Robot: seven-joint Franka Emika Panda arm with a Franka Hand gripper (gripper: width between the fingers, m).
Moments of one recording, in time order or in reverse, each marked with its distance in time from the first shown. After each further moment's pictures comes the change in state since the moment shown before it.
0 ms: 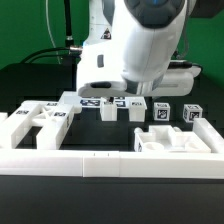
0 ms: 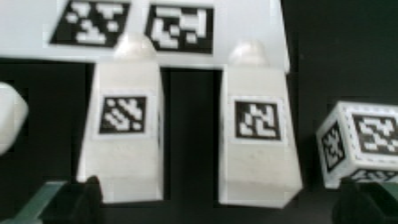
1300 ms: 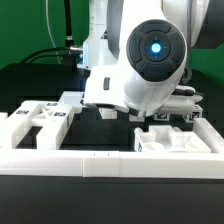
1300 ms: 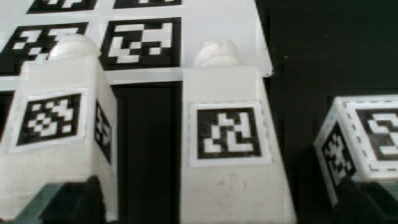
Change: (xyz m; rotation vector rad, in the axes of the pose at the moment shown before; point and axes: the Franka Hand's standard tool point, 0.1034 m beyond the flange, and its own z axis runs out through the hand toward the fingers) arm 0.009 -0.014 0.034 0.027 -0.059 0.108
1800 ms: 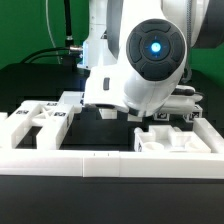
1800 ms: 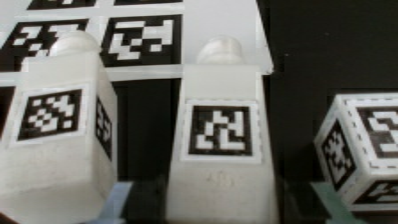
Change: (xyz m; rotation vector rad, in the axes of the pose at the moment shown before) arm 0.001 0.000 -0.001 0.001 0.006 -0.015
